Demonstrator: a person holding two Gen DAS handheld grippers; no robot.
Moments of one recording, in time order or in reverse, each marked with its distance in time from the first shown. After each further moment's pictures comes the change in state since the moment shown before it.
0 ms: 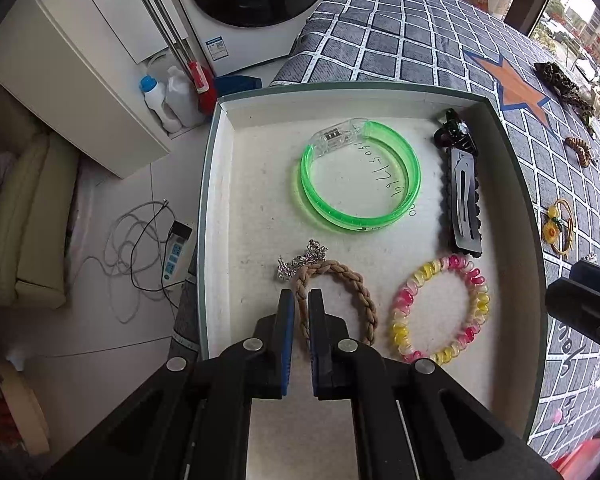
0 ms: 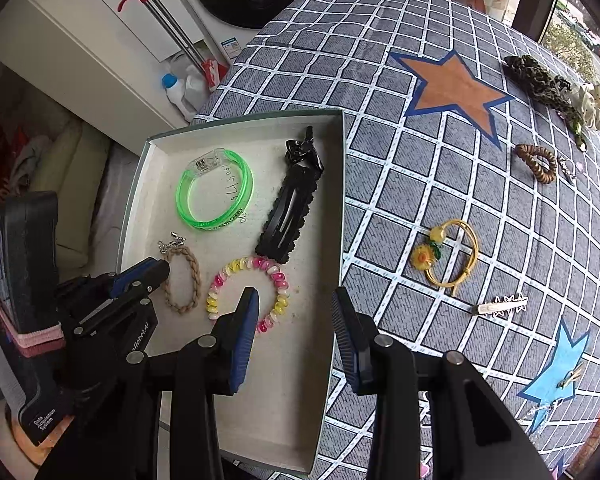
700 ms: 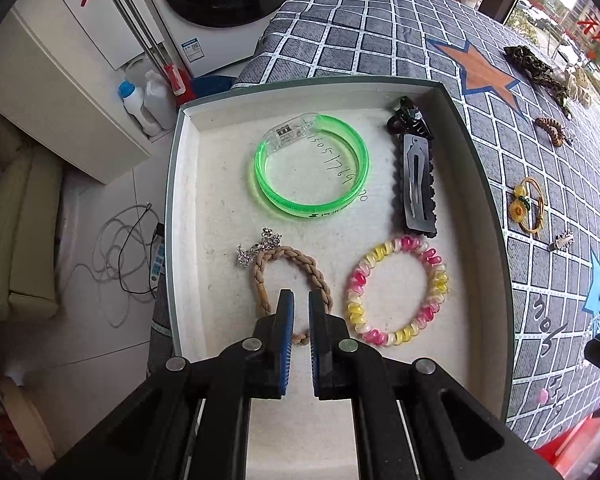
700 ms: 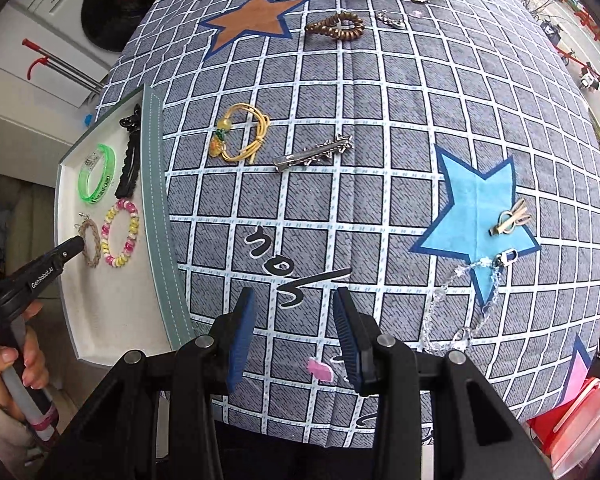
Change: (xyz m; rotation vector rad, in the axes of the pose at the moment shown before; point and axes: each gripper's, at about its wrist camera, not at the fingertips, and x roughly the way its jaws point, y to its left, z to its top) left arm -0.012 -0.017 -0.001 0.041 0.022 -0.060; right arm -0.036 -0.128 -0.099 0.353 0.058 -0.075
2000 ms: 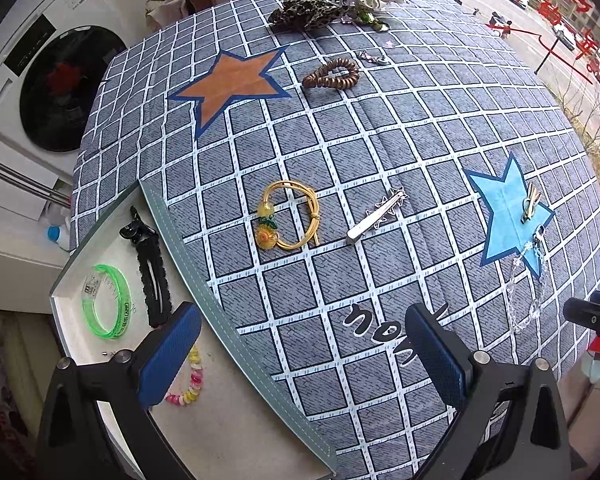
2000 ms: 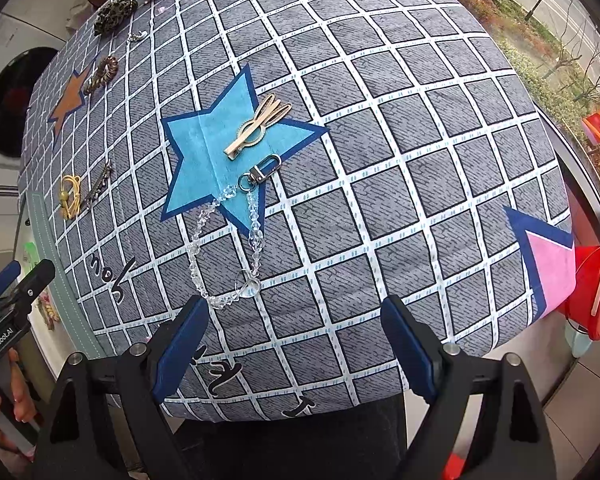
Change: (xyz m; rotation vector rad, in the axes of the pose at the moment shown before) left arm -0.030 -0.212 0.007 0.534 -0.050 -0.027; right arm -0.011 -0.178 -0.059 0.433 0.012 -0.022
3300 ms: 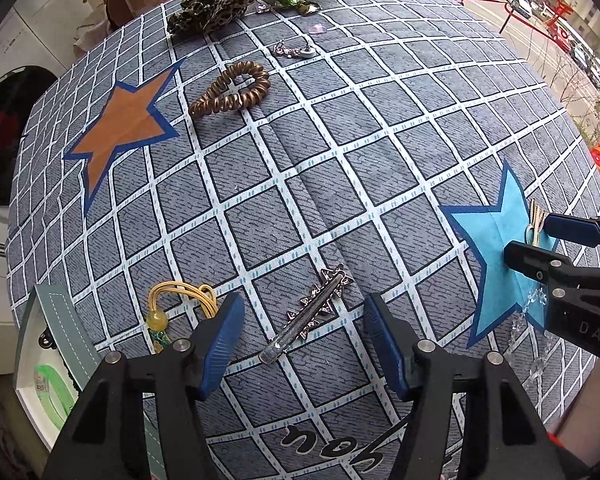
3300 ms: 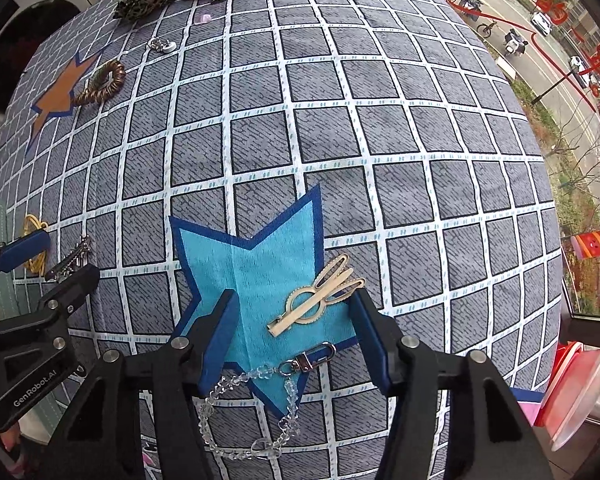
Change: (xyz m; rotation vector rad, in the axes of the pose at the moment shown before) left arm 0.067 -0.048 0.056 0.135 0.009 -0.105; right arm 0.056 0.100 0.118 -0.240 -0.114 -0.171
